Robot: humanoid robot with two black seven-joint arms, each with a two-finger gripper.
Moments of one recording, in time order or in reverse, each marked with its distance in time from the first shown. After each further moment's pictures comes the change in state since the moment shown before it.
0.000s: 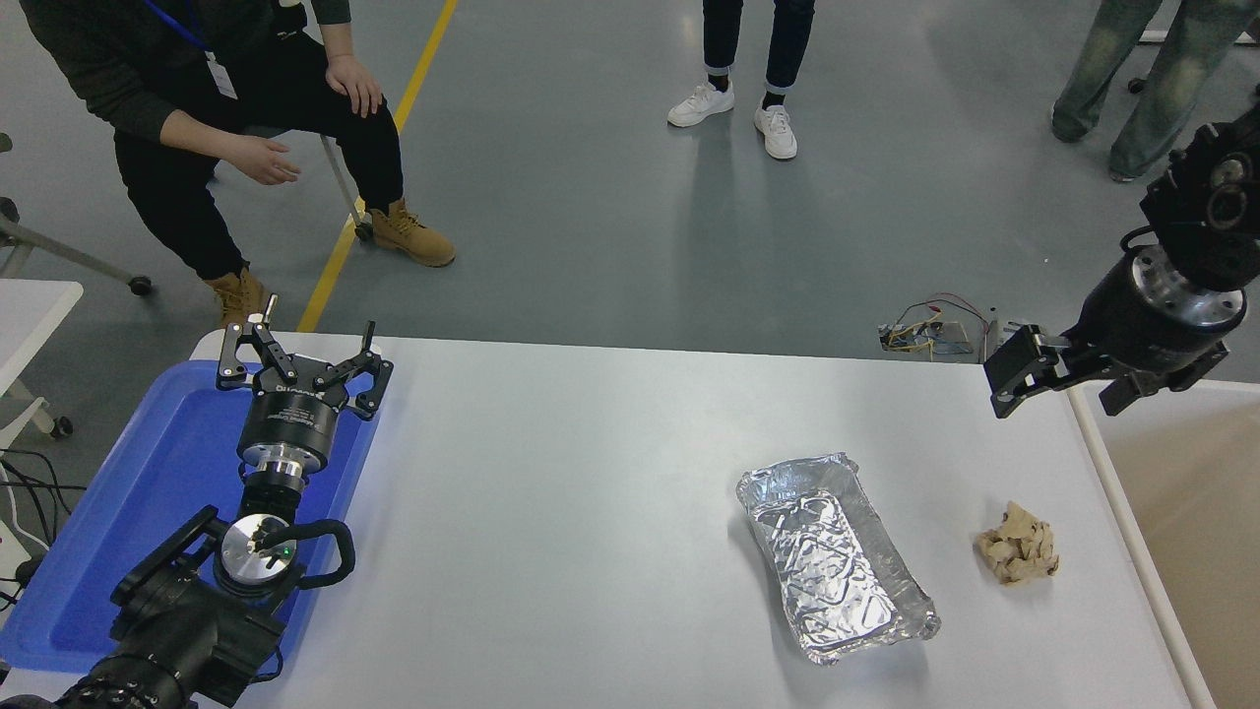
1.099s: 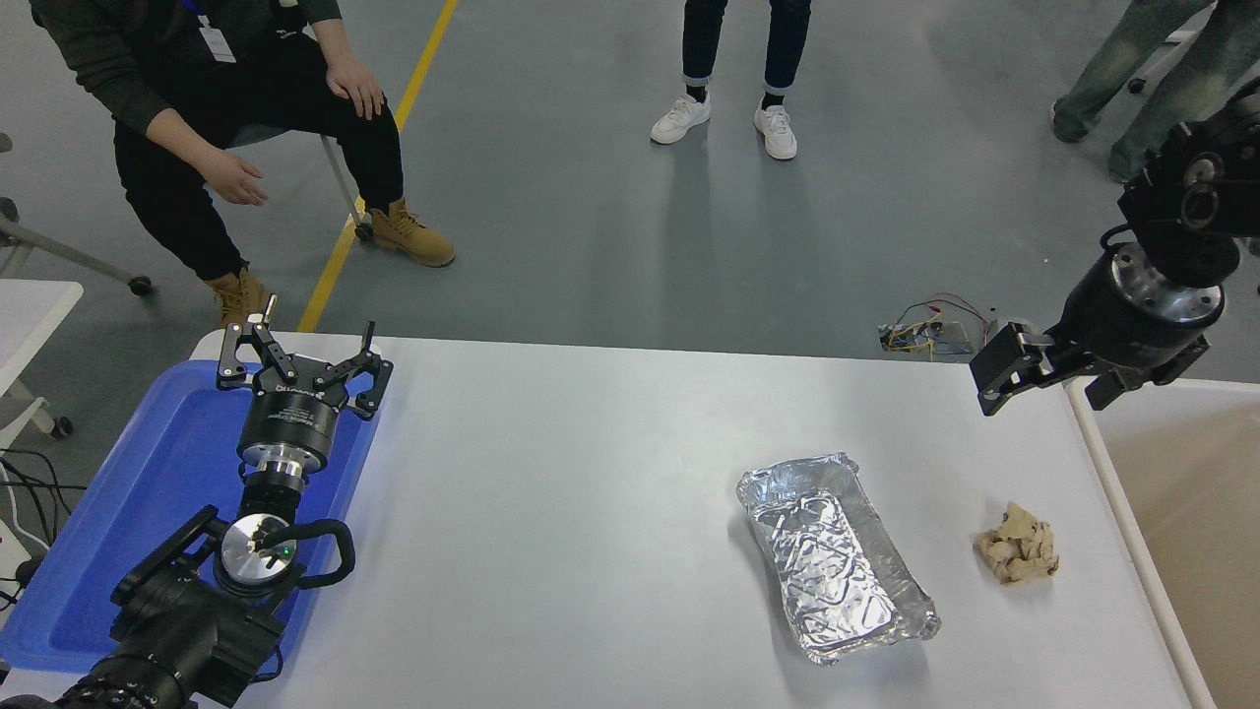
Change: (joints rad) left arm 0.000 0.000 -0.001 0.000 0.000 0.000 0.000; right arm -0.016 0.036 0.014 -0.029 0.000 0.000 0.001
